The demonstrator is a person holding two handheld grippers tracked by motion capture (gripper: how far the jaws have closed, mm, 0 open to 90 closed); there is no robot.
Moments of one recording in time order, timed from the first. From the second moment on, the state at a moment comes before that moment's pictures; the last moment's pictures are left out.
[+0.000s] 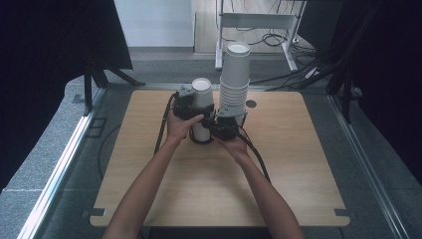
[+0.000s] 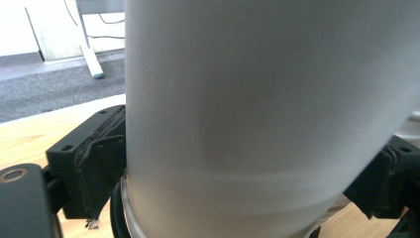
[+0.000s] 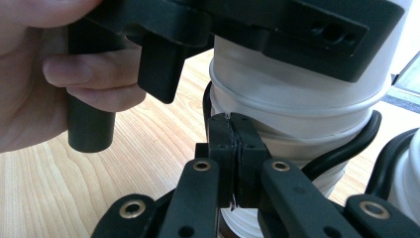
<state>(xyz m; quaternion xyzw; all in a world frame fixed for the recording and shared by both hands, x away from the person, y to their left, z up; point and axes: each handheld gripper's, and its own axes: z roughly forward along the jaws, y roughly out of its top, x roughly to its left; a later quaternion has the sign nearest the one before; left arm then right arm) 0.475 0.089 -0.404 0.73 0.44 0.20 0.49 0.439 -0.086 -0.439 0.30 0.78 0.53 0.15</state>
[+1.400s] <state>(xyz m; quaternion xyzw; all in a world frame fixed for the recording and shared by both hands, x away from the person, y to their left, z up) 0.476 0.088 -0.399 0.74 0.42 0.22 0.48 0.442 -0.089 -0.438 0.31 0.77 0.54 0.15</state>
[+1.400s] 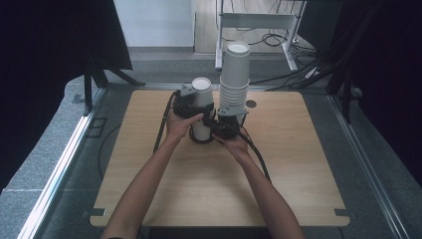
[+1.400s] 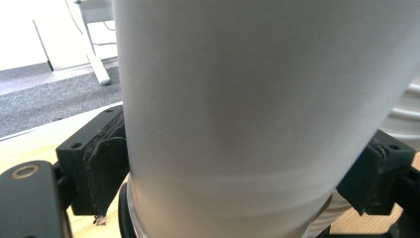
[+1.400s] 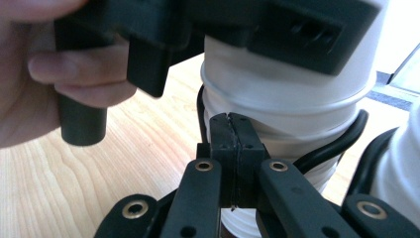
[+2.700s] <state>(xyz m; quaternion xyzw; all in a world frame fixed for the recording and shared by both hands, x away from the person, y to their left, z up) 0.473 0.100 -0.337 0.69 0.41 0.25 0.55 0.441 -0.093 -0.441 0.30 0.79 0.52 0.15</state>
